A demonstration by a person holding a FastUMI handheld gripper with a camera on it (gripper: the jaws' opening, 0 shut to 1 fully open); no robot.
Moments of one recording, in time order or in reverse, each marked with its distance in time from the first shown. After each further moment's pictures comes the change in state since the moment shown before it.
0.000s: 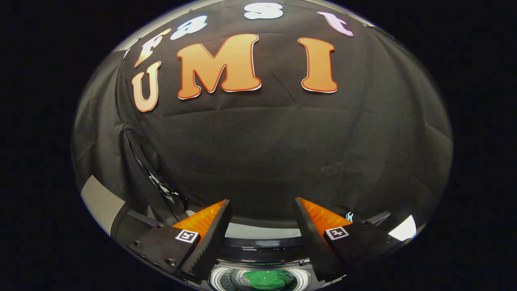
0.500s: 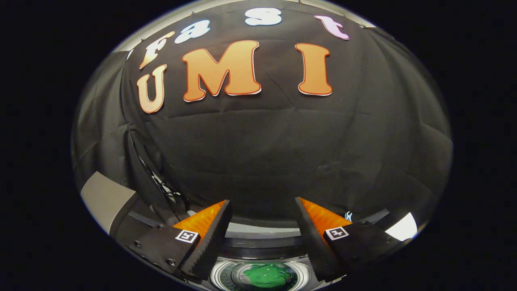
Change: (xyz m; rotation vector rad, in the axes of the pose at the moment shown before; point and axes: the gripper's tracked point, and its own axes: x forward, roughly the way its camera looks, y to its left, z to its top) arm -0.045 0.002 -0.018 -0.003 -0.042 0.000
